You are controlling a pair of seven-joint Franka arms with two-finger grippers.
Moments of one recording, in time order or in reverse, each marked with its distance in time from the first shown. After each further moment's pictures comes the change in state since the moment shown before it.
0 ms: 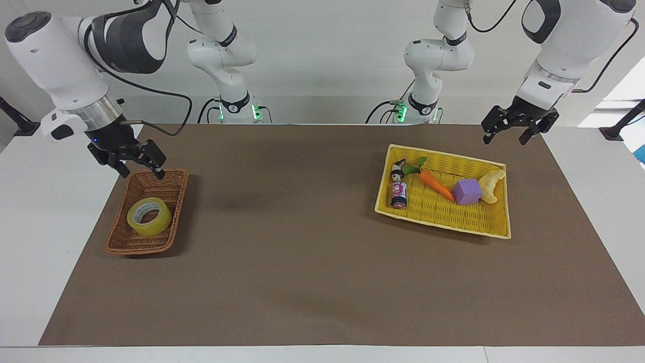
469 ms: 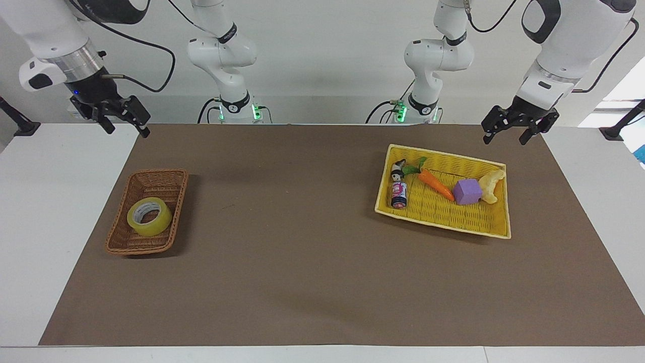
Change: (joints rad) left arm 0.000 0.000 0.000 0.000 0.000 0.000 0.000; right arm -0.060 -0.154 0.031 -0.019 -0.084 -0.187 0.036
